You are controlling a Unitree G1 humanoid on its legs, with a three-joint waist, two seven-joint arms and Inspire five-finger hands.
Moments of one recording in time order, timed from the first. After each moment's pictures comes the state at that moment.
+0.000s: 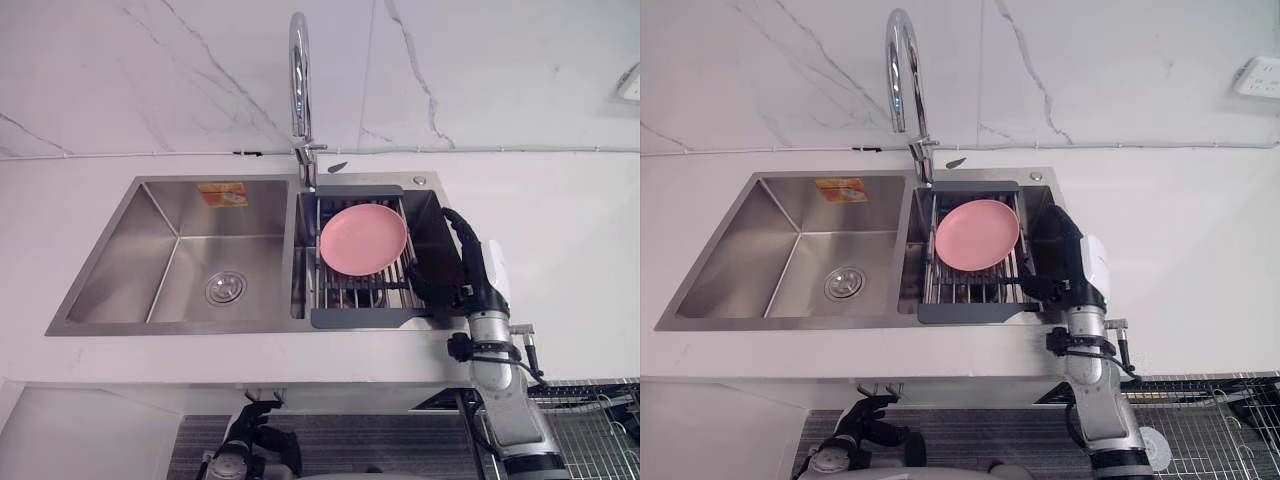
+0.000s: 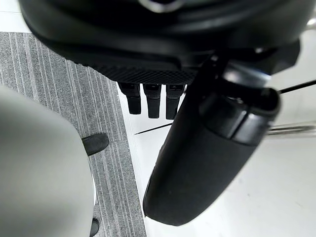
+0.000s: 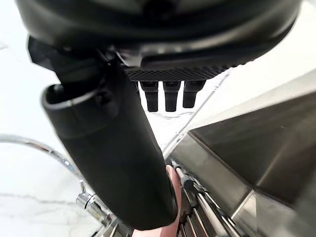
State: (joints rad) left arm 0.08 0.09 -0.05 0.95 0.12 -0.09 0.07; right arm 0.04 -0.32 0.02 -0.05 -0.44 -0.11 -0.25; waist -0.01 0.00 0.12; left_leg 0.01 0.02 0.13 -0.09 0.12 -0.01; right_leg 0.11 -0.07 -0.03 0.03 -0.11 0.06
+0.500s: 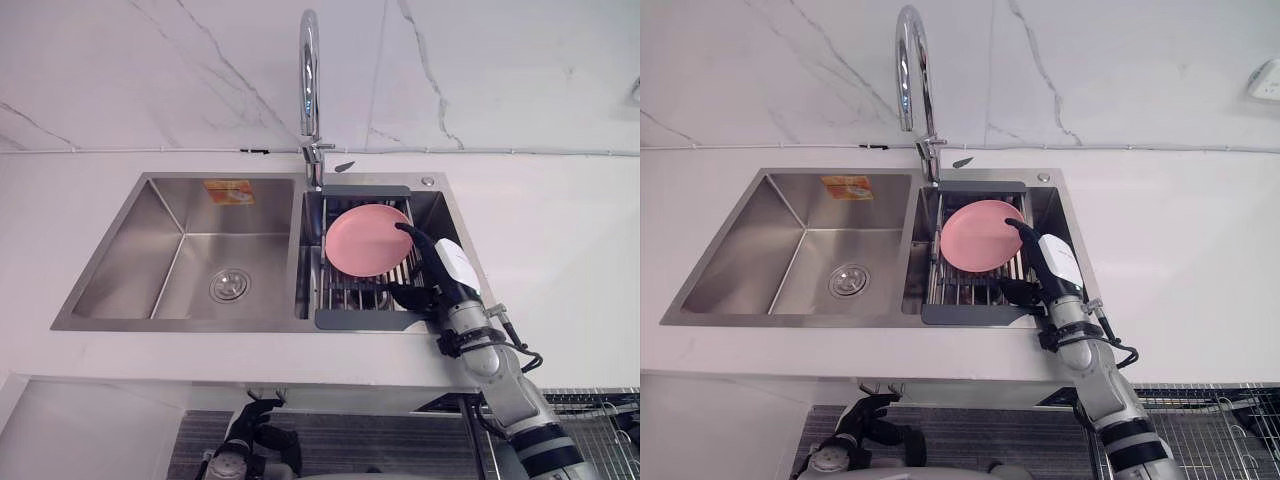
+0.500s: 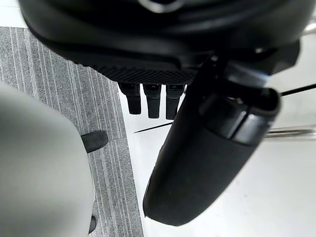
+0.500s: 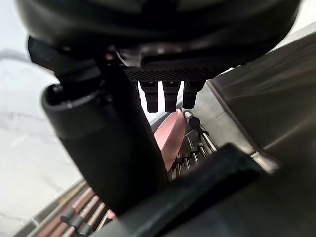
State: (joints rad) left arm 0.08 0.09 -0.05 0.94 0.12 -0.09 0.04; right arm -0.10 -0.45 0.18 0.15 -0.51 -0.14 -0.17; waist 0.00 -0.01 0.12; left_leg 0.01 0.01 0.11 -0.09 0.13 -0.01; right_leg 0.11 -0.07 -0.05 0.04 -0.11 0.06
